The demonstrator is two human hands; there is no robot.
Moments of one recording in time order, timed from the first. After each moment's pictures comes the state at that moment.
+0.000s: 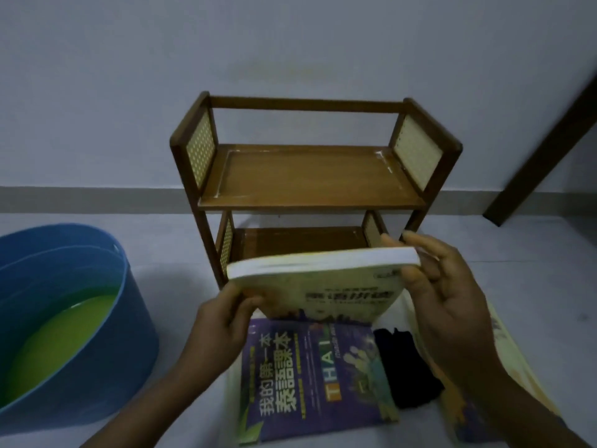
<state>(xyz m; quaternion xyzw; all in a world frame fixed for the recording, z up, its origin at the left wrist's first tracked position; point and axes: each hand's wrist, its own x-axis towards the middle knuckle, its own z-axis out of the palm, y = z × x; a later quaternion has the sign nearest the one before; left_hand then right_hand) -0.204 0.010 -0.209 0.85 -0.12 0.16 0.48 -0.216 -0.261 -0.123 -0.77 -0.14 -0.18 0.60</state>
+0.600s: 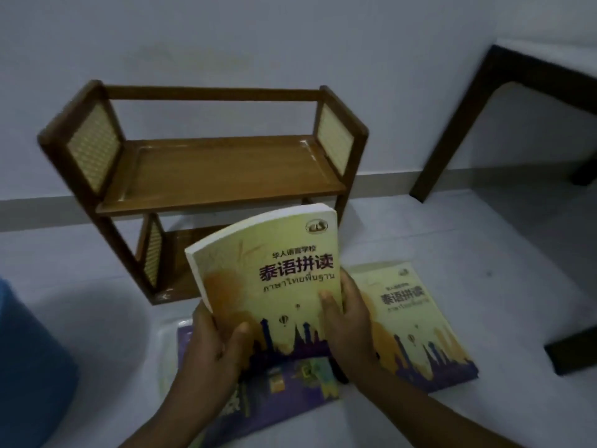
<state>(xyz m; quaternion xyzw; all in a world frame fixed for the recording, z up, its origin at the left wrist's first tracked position) -0.231 -0.077 -0.207 0.79 -0.01 -0.01 0.61 -0.215 -0.271 -0.224 -0.79 0.12 -0.14 0.58</state>
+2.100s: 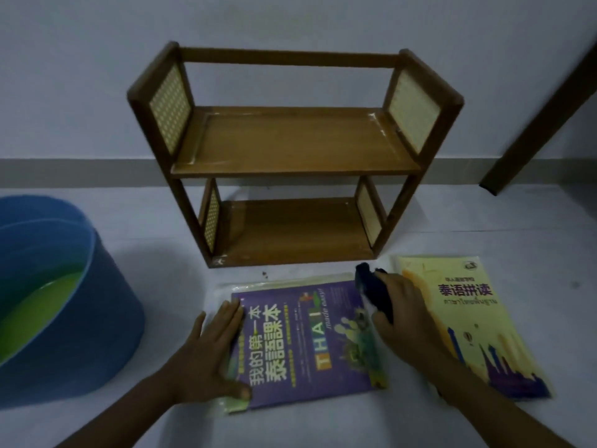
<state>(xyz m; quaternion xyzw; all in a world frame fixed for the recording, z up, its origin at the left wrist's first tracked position) -0.227 0.050 -0.328 0.95 -0.19 -0.19 0.18 -0.191 -0.317 -0.297 -0.96 -0.03 -0.03 0.28</state>
